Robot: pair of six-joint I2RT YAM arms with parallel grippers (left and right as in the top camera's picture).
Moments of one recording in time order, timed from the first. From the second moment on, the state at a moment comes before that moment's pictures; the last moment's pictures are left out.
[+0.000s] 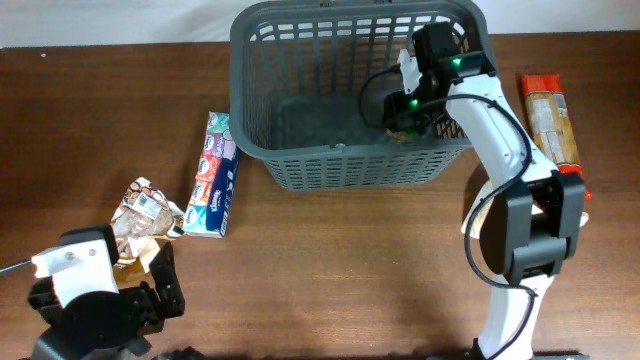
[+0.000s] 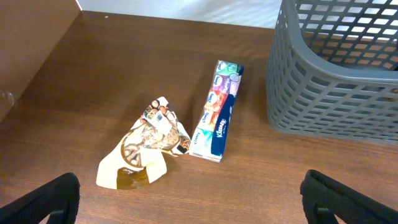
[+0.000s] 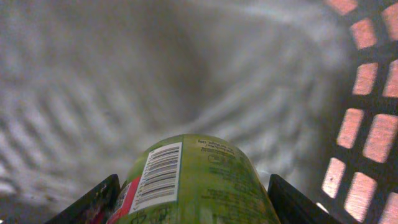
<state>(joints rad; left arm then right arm) -0.64 0.75 1.52 -1.56 -0.62 -0.55 0.19 2.13 1.88 -1.00 -0.13 -0.01</state>
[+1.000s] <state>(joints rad) -0.64 0.75 1.52 -1.56 -0.62 -0.55 0.19 2.25 1.88 -1.04 -0.13 0.03</state>
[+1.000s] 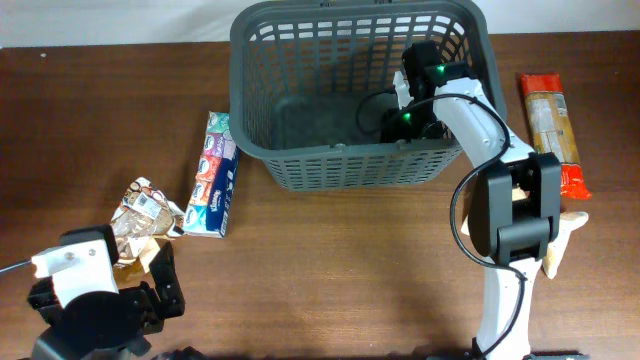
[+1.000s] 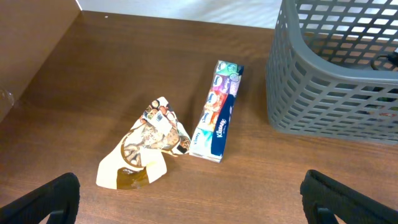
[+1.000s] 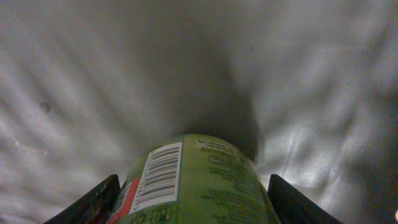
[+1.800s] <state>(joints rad) -0.64 0.75 1.52 -1.56 -0.62 -0.55 0.19 2.25 2.08 -1.17 -0.13 0.04</state>
